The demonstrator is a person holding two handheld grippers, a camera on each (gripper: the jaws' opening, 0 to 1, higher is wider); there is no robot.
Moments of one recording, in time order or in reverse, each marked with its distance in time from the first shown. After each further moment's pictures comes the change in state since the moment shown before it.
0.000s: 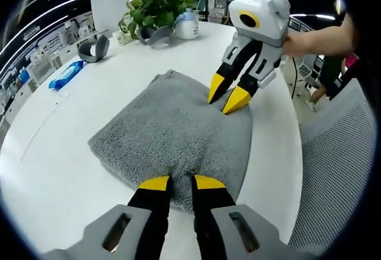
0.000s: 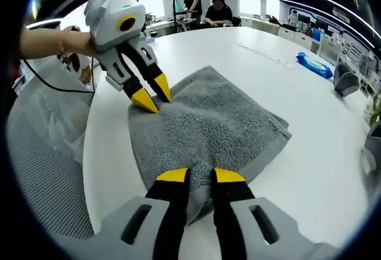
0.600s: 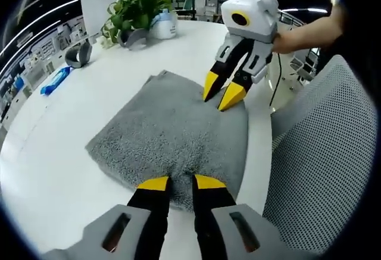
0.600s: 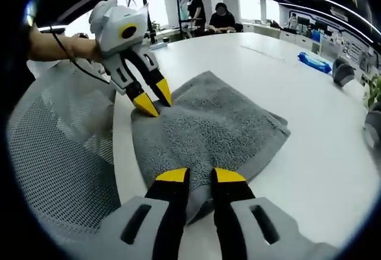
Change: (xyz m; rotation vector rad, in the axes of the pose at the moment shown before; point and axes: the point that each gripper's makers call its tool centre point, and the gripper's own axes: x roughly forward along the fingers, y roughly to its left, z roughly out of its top) left arm -0.013 -0.077 -0.012 0.048 0.020 -0.030; right arm -0.036 0.059 -0.041 0.029 -0.064 0.035
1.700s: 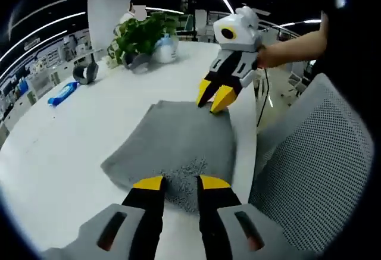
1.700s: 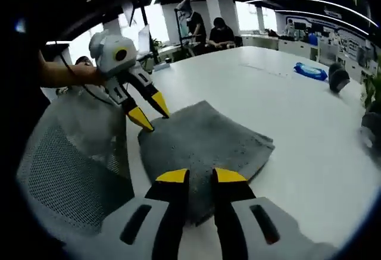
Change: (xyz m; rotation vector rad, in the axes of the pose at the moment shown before) left arm -0.027 -0.025 0.010 -0.081 -0.098 0.021; right arm -0.029 0.014 0.008 0.017 -0.049 0.032
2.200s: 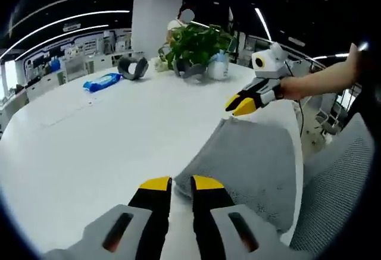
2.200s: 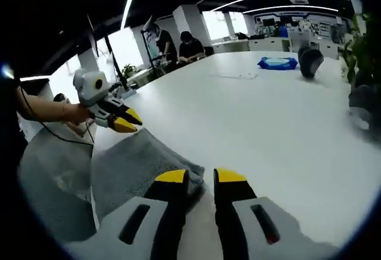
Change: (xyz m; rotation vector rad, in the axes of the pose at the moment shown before) left arm -0.013 0.102 0.026 -0.157 -0.244 0.153; right arm -0.006 -0.111 0.046 0.242 -0.248 -0.105
